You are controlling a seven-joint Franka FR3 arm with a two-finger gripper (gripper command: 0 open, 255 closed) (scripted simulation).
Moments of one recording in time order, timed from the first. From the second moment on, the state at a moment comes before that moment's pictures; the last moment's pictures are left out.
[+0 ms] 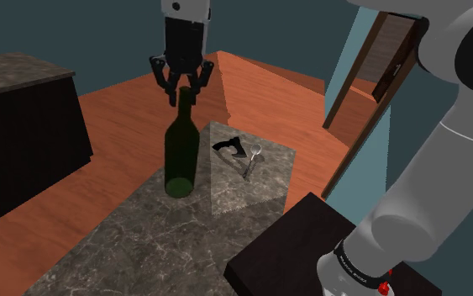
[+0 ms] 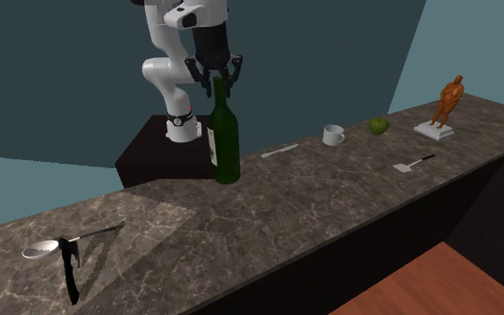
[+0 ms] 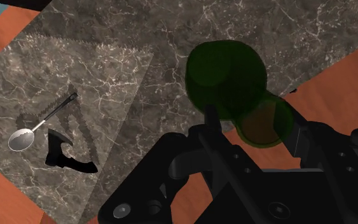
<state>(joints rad) -0.02 0.07 0.50 -1.61 0.06 1.60 0.59</state>
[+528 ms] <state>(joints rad) -0.13 0.04 0.41 -1.64 0.06 1.59 0.40</state>
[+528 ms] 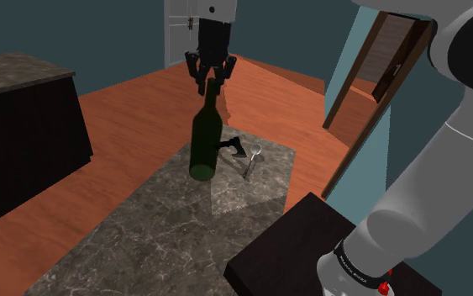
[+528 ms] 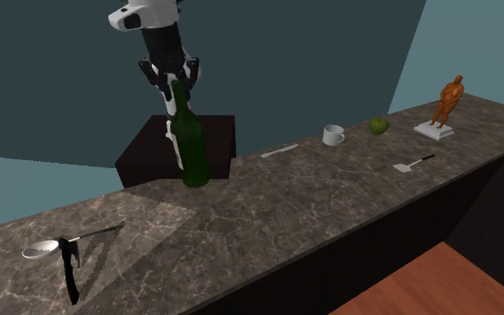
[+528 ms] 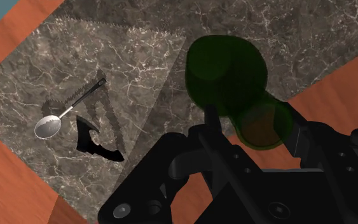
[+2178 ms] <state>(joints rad) -0.34 0.25 0.23 -1.43 -0.02 1.56 0.00</state>
